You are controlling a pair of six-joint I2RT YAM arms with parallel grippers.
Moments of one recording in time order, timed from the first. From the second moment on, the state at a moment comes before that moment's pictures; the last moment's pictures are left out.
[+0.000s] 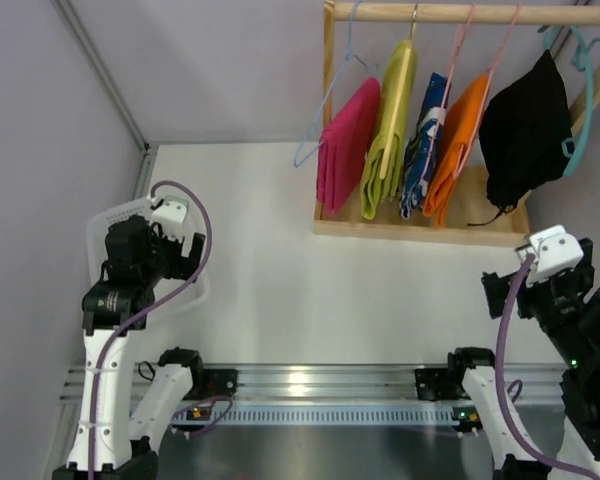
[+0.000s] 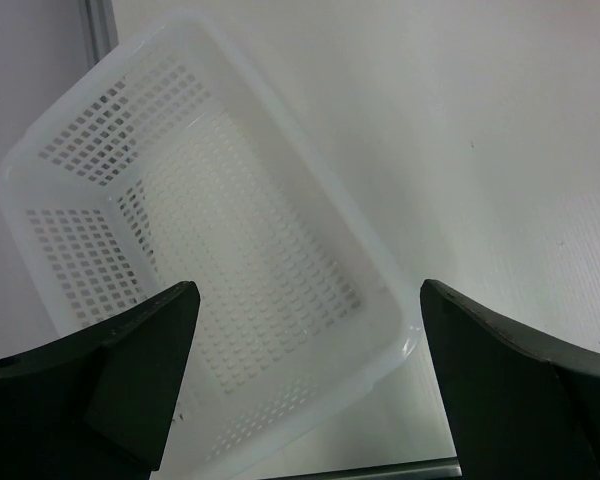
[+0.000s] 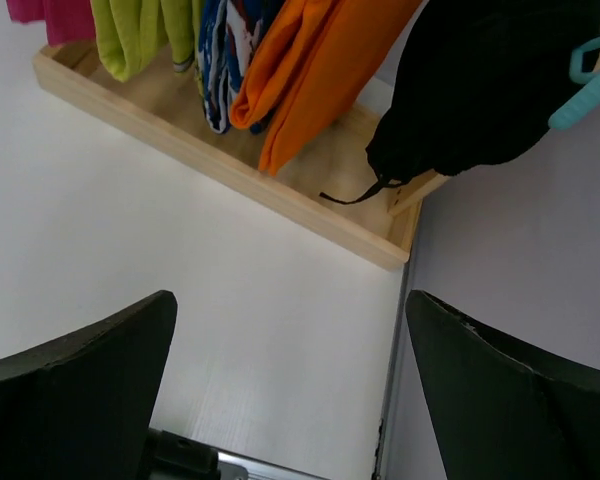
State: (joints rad) left arm -0.03 0.72 1.05 -0.90 0.03 0.29; right arm -0.04 0.52 1.49 -1.28 -0.17 -0.46
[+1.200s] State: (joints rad) left arm -0.02 0.85 1.16 -0.80 -0.27 0.04; right arm 0.33 1.45 2.14 -0.71 -0.55 0.35
